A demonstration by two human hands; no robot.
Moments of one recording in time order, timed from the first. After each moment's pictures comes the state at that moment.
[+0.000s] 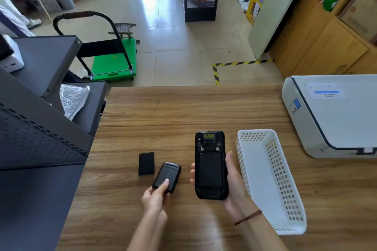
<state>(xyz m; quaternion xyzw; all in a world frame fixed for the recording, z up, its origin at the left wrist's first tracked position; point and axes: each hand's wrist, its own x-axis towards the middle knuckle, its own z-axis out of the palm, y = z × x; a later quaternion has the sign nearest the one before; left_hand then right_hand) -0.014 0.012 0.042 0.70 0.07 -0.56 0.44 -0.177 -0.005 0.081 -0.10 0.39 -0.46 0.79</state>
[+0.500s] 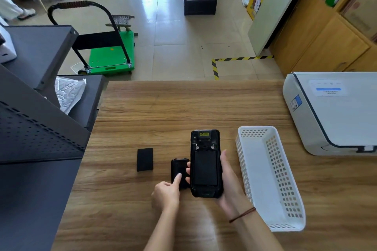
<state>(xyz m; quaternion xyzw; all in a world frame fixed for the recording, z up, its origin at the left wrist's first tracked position) -0.037 0.007 0.000 0.88 -0.20 -0.40 0.17 -0.171 -0.004 0.068 -0.08 0.42 -0.42 0.80</state>
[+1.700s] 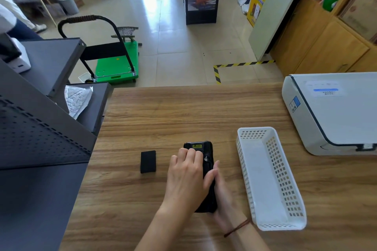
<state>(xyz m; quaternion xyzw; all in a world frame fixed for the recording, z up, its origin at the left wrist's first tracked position) -0.066 0.008 0.125 0.62 -0.78 0.01 0.10 -0.158 0.022 0.081 -0.08 0.46 -0.41 0.79</state>
